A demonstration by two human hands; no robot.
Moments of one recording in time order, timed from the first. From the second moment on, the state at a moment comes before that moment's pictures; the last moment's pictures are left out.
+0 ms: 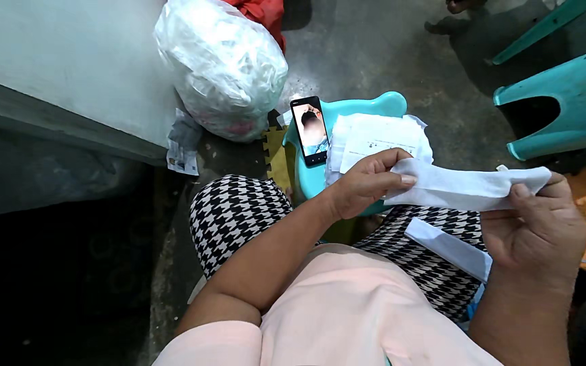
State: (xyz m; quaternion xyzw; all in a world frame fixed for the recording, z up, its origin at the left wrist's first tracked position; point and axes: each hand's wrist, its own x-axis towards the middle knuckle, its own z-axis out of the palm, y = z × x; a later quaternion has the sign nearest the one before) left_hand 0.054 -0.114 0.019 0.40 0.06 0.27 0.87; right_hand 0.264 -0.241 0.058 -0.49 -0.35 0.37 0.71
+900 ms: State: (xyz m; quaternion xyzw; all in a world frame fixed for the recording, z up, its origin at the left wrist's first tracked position) left_hand 0.055 -0.103 0.019 0.58 0.27 0.38 0.66; right_hand 0.267 -0.228 0.043 -0.63 -0.51 0.21 0.55
